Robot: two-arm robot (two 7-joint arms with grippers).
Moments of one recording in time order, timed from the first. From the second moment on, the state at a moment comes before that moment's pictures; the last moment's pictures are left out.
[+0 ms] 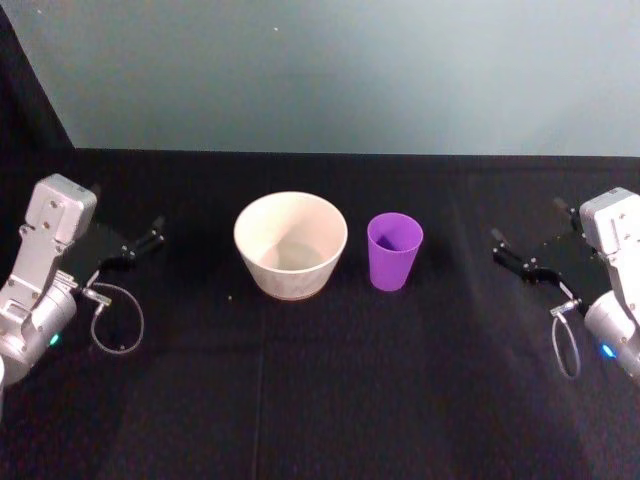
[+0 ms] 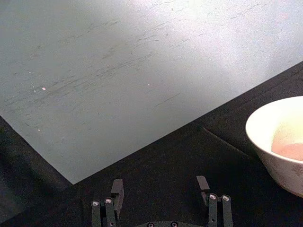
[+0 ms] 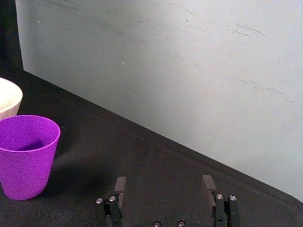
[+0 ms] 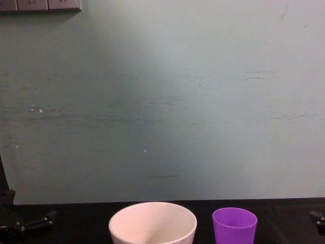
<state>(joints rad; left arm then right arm) -0.20 0.60 0.45 -1.41 -0.25 -0.12 0.03 0.20 0.60 -0.45 -1.41 0.25 -0.12 -0.03</state>
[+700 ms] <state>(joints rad) -0.20 0.60 0.45 -1.41 -0.25 -0.12 0.03 0.20 0.60 -0.45 -1.41 0.25 -0.12 -0.03</state>
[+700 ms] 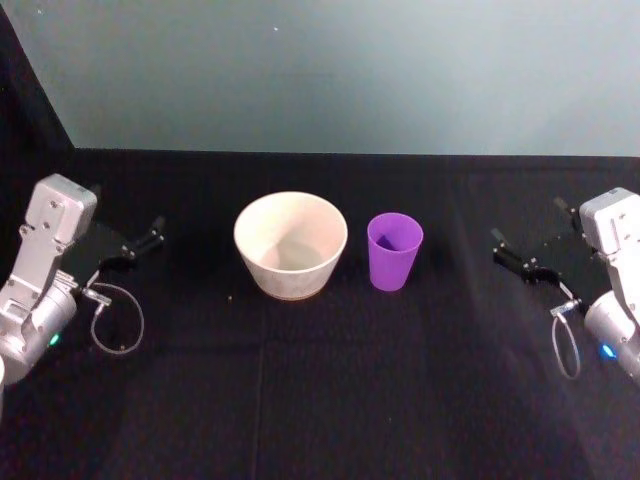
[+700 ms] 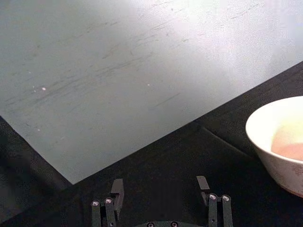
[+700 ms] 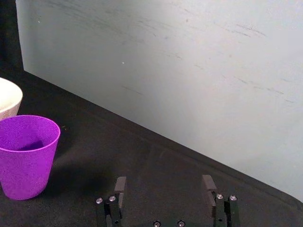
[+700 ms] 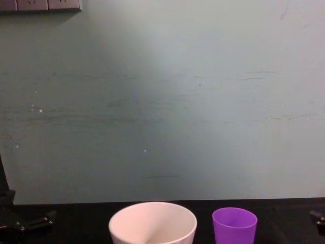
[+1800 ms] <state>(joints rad) -0.20 0.60 0.45 -1.41 -0.25 -0.12 0.03 0.14 0.59 -0.44 -1.43 0.31 -0.16 0.07</state>
